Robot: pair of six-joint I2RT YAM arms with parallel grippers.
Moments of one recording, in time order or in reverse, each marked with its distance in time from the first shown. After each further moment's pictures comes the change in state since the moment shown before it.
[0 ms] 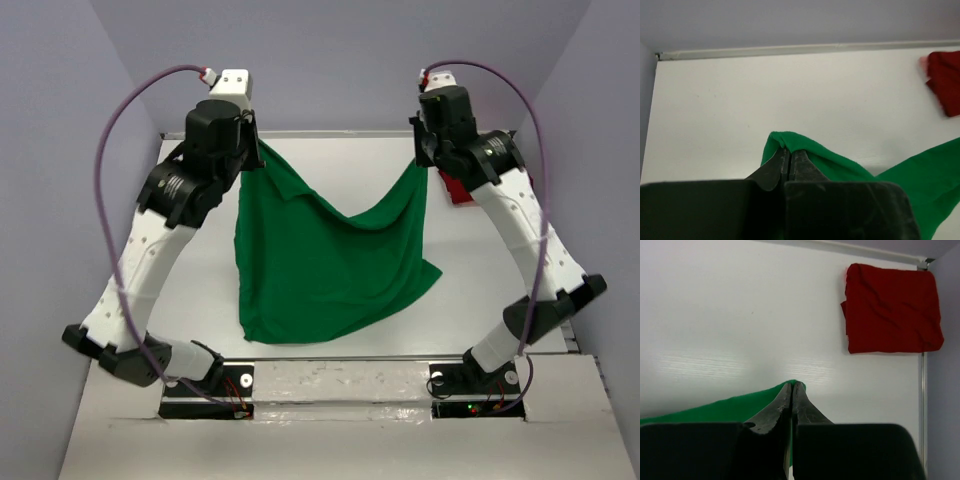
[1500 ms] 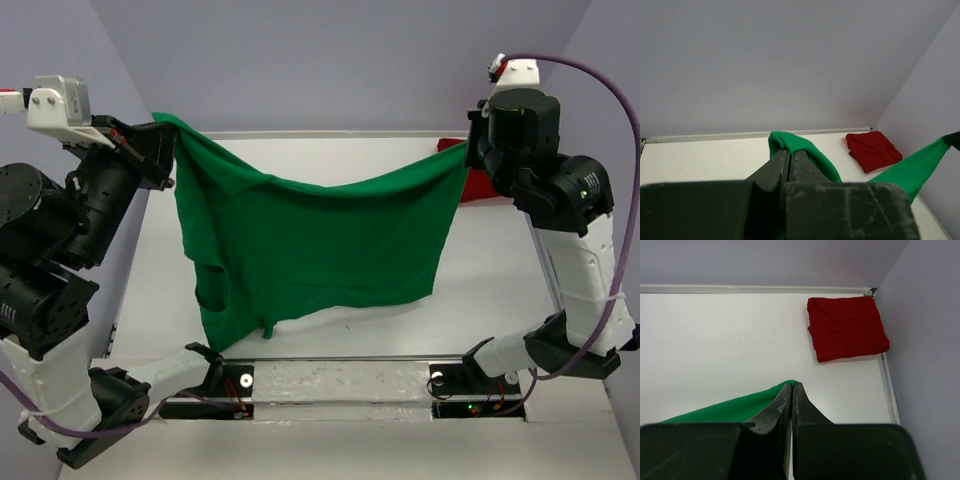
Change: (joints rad) left arm 0.104 -0.216 0.282 -0.040 0.211 -0.007; right arm 0.064 -0.138 0.200 -0.172 0.185 0.021
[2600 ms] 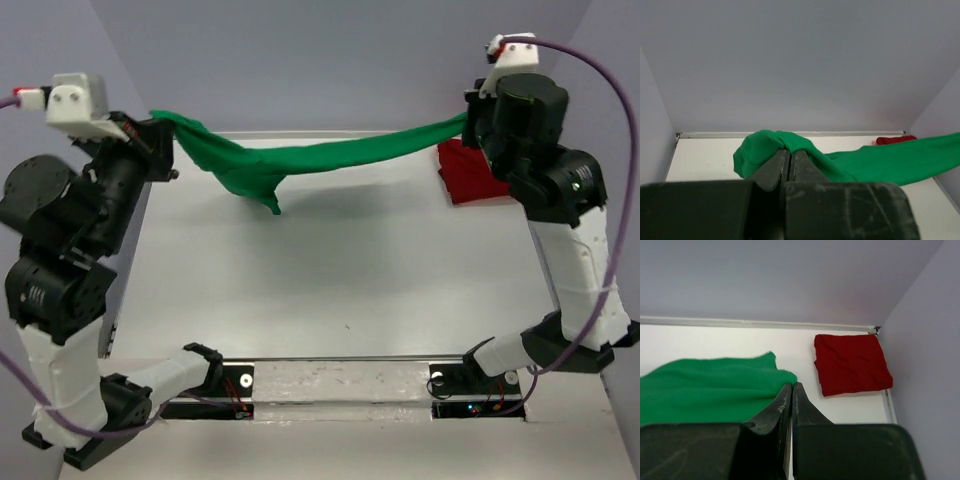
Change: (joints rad) left arm 0.066 0.001 -0.133 0.105 -0.046 0.068; right arm -0.051 0.071 -0.008 0.206 -0.081 -0.135
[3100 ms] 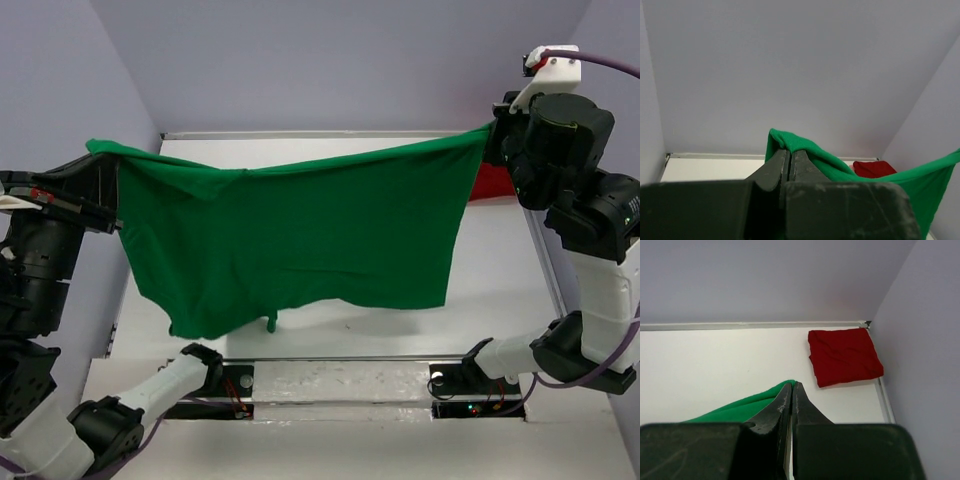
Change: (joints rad) left arm 0.000 -0.176 0.076 -0.065 0.016 -0.048; right arm 0.126 -0.105 0.105 -0.148 0.146 0.071
